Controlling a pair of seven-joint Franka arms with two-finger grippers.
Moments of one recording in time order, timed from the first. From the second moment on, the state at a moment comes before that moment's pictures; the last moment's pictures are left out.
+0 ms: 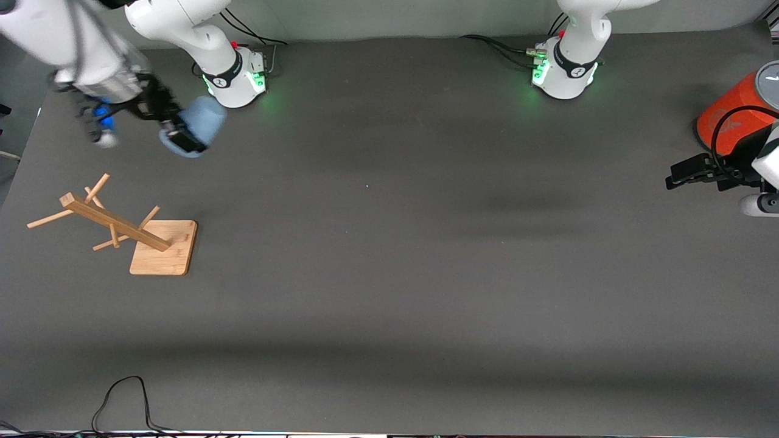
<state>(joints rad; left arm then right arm) 0.11 0.07 -0.07 -1.59 -0.07 1.55 0.06 0.66 -0.31 -0.24 -2.08 0.03 1.76 1.54</state>
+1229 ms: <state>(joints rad) 0.11 0.08 -0.07 -1.60 -0.08 1.56 0.06 1.16 0.58 -0.23 -1.57 0.04 2.08 2.42</state>
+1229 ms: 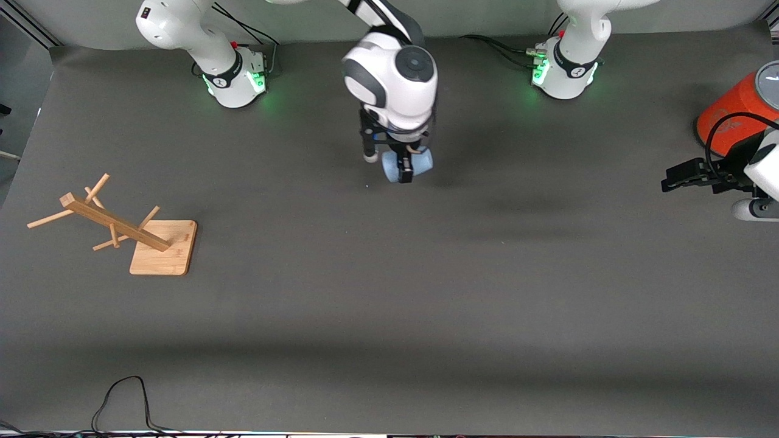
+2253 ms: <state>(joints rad) 0.11 0.08 -0.07 -1.60 -0.08 1.56 0.05 1.18 0.80 -0.23 -1.51 0.08 2.18 2.46</state>
